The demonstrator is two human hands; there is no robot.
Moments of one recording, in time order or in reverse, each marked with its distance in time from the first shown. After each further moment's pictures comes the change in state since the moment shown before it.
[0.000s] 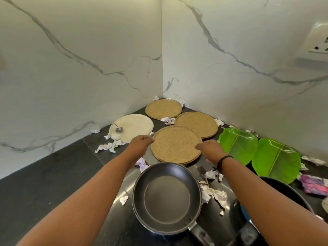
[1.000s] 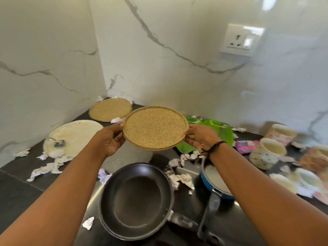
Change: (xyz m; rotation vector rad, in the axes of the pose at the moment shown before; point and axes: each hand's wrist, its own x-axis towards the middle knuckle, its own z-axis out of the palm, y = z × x) left_hand 0.023 0.047 0.038 -0.650 -0.313 -0.175; right_hand -0.072 -0.012 -0.071 0.833 0.259 0.179
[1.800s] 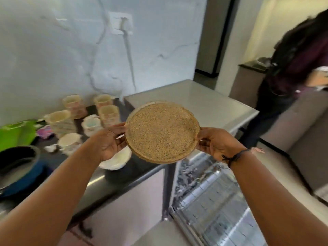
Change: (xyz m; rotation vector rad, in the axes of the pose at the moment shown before) left_hand -0.321 -0.338 0.359 0.546 -0.954 -0.380; right_hand -0.425 0.110 -0.514 0.354 0.727 -0.197
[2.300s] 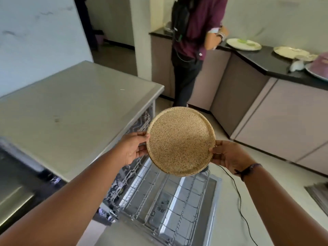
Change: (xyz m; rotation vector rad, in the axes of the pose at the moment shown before) left_hand 0.089 -0.201 0.370 0.401 -0.379 -0.290; right_hand -0.055 0.037 -0.382 0.069 0.558 0.076
